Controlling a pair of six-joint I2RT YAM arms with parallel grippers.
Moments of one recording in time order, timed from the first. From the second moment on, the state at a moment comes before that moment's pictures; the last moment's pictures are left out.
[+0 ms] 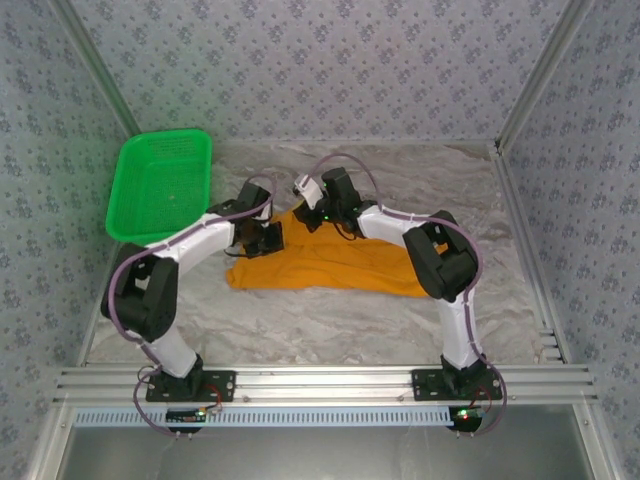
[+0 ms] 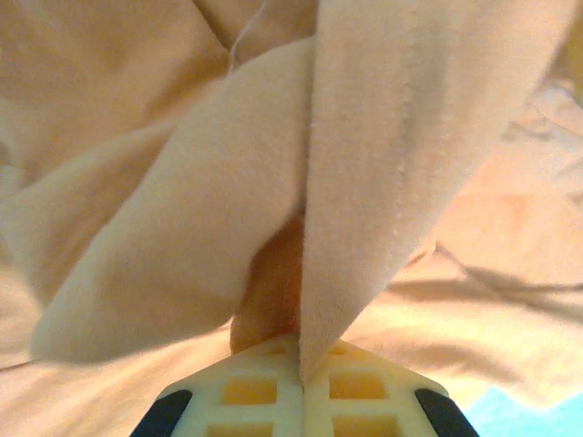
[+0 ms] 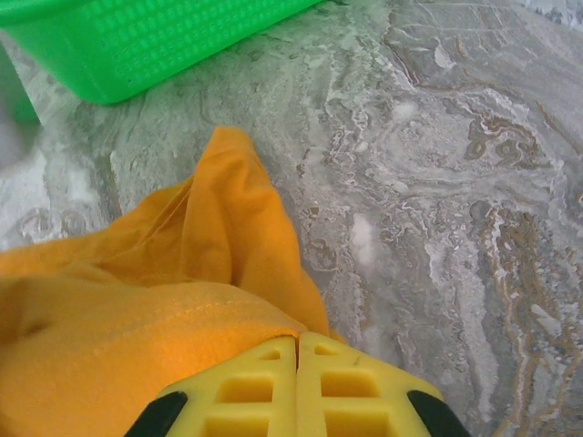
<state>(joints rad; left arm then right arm) -0.45 1.64 1.11 -0.60 0.22 -0.56 0.60 2.07 1.40 0.11 -0.41 -0.22</state>
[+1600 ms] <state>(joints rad) -0.20 1.84 1.31 -0.74 0.34 -0.51 0.74 2.25 1.73 -0.44 -0.49 -0.88</state>
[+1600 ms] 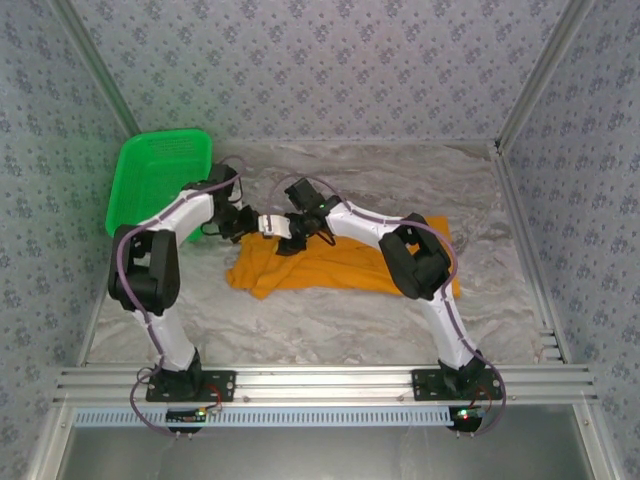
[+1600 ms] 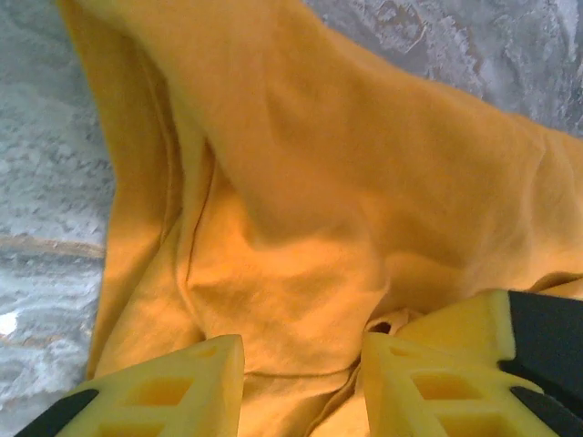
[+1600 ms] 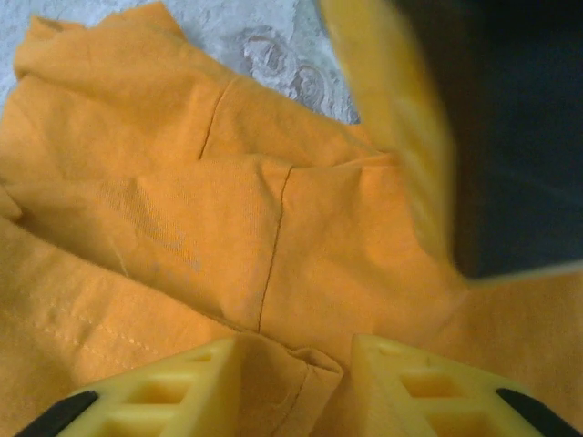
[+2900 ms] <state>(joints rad) -0.19 2.09 1.52 -0.85 0.32 -0.54 0.72 2.37 1.89 -0.67 -0.53 -1.07</state>
